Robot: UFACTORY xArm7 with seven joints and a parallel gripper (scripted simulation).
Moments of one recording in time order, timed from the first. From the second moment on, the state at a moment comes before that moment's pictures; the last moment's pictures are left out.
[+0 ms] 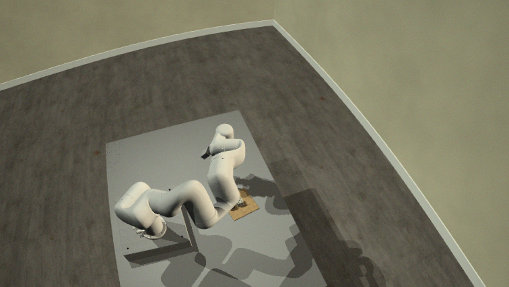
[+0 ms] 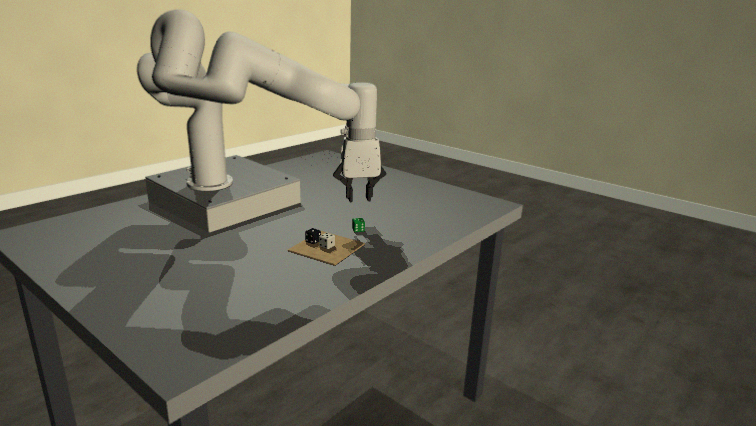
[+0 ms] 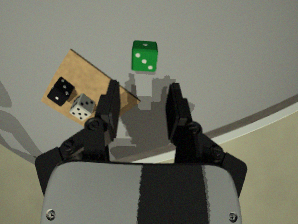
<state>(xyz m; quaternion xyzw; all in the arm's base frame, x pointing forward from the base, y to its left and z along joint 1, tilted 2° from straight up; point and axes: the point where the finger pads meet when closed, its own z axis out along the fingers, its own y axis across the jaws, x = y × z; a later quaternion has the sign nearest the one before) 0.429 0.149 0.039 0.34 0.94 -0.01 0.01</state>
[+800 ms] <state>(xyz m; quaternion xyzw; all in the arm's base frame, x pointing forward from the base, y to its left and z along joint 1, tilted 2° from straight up) 0.430 0.149 0.023 0.34 0.94 -0.01 0.01</state>
